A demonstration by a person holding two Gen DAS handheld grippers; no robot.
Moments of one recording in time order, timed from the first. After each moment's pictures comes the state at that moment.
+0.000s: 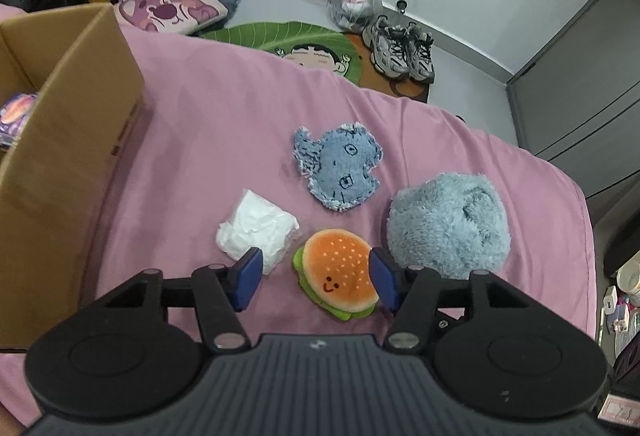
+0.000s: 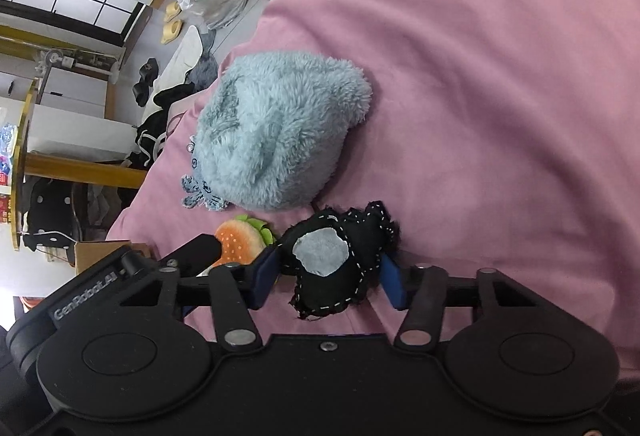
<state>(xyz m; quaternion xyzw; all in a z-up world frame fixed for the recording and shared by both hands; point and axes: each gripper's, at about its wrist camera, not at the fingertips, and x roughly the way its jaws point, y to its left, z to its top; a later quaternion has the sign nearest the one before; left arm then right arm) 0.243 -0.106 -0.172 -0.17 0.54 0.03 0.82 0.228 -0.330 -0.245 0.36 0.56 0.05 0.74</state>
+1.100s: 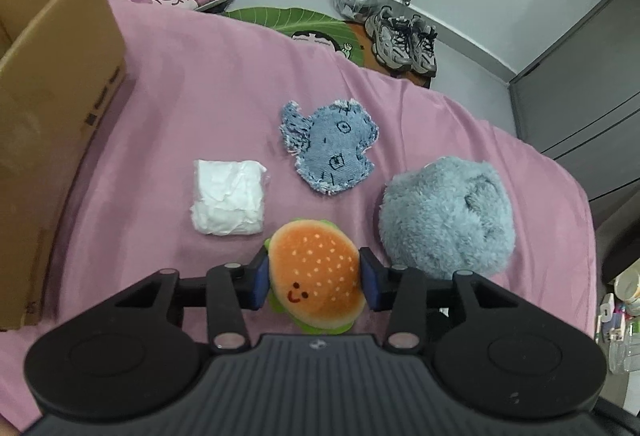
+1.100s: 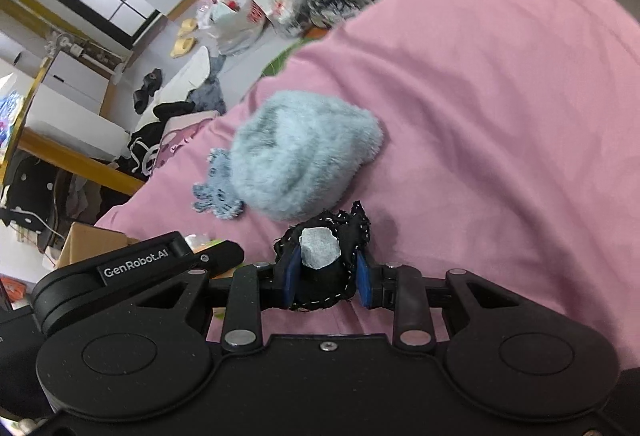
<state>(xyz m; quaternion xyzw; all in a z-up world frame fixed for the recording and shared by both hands) 0.238 -0.111 -0.184 -0.19 0.55 0.03 0.82 0.211 -0.320 -0.205 0.28 0.51 0.03 0.81</state>
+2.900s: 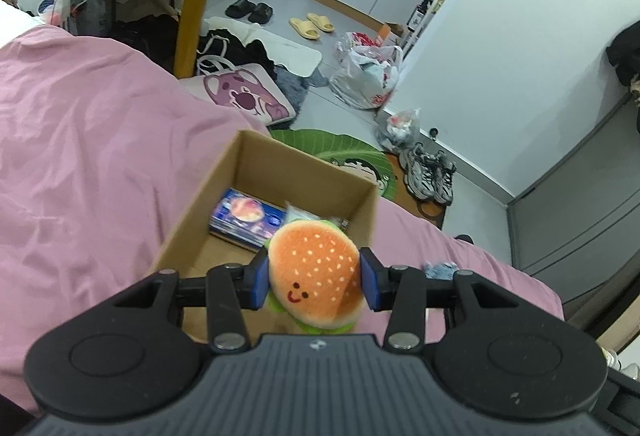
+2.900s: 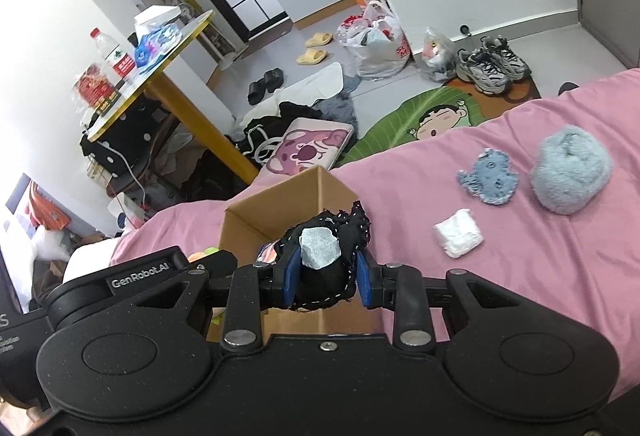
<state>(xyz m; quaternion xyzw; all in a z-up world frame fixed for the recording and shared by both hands) 0.145 0.097 -0.069 -0.24 0.41 0.08 0.88 0.168 -0.132 -0.098 0.20 0.42 0.16 0.87</state>
